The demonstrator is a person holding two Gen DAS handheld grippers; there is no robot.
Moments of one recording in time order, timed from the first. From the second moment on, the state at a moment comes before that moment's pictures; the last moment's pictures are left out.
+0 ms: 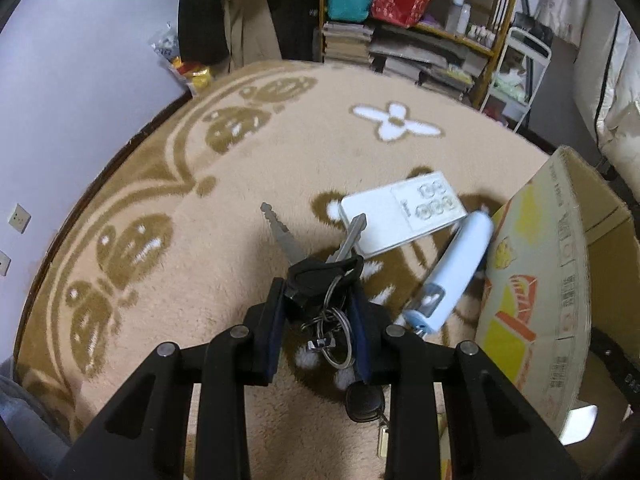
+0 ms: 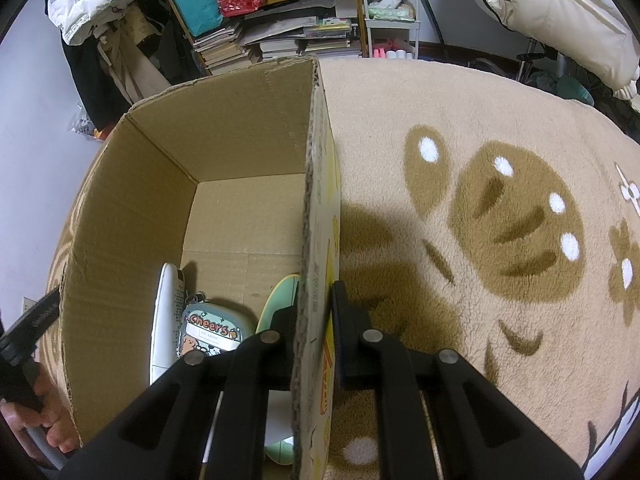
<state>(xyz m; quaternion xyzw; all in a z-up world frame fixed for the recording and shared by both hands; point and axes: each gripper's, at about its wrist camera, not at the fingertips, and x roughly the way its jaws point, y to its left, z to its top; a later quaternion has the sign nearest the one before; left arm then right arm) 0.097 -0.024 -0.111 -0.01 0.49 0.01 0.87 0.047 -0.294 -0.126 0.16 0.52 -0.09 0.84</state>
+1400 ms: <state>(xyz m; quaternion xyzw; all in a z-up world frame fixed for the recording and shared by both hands) 0.016 -0.089 0.066 0.04 0.31 -0.12 0.94 0.046 -0.297 -0.127 0.16 0.52 -0.08 0.83</state>
